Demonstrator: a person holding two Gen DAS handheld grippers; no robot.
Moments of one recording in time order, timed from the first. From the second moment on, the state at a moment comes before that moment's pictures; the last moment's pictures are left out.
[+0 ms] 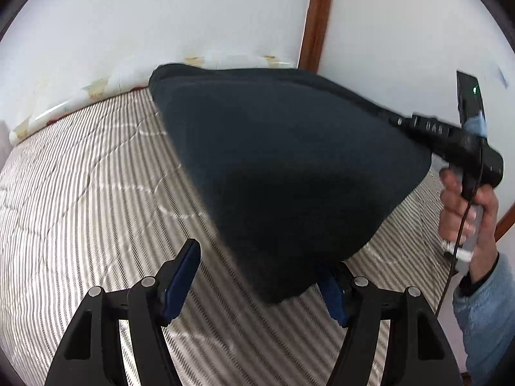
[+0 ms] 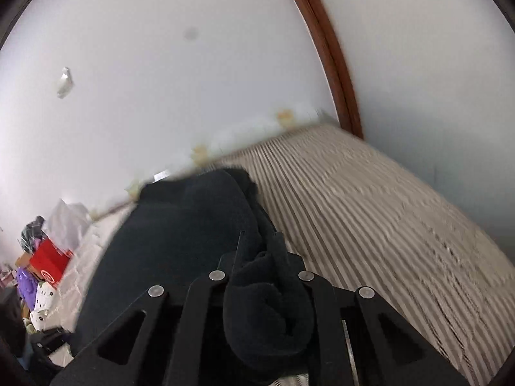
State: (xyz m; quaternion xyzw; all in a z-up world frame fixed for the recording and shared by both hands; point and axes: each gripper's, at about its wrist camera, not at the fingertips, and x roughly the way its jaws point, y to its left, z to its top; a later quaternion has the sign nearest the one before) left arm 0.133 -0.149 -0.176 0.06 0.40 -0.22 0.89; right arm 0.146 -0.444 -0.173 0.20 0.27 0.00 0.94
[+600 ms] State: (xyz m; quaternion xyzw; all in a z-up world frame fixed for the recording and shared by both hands) left arm 0.143 -0.135 -0.159 0.01 0.38 -0.16 0.91; right arm 0.153 -0.421 -0.192 0.22 0.33 0.00 0.92
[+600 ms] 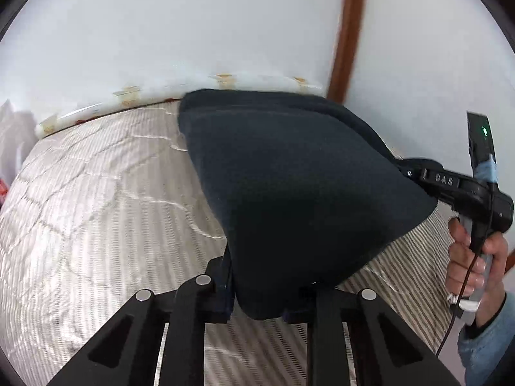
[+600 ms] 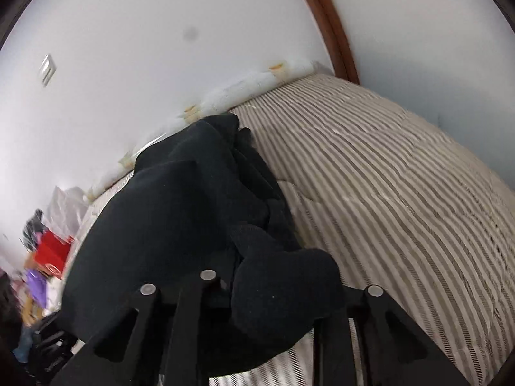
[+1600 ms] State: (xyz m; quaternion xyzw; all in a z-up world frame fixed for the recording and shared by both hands) left arm 0.119 0.003 -0.174 -0.06 0.43 -0.14 0.89; right arm 0.136 -0.276 -0.139 0.06 0.30 0.10 0.95
